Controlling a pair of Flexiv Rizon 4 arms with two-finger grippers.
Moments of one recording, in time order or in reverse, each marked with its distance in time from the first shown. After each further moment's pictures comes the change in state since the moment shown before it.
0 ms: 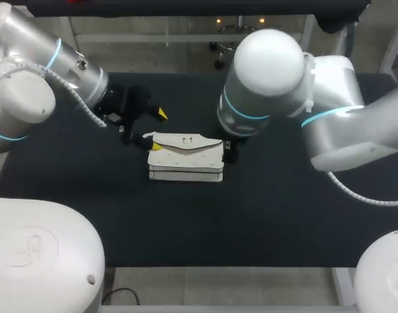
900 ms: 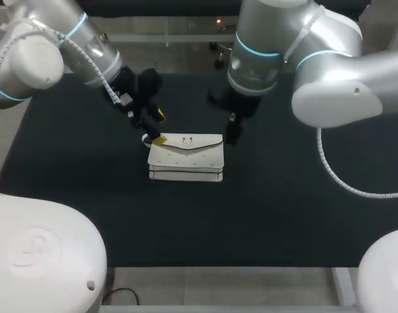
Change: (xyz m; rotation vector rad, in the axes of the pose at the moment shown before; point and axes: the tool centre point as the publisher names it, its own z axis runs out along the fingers) left arm -0.008 -0.004 -0.002 -0.128 0.111 -0.334; right arm -0.023 -0.014 0.000 0.064 0.233 0.286
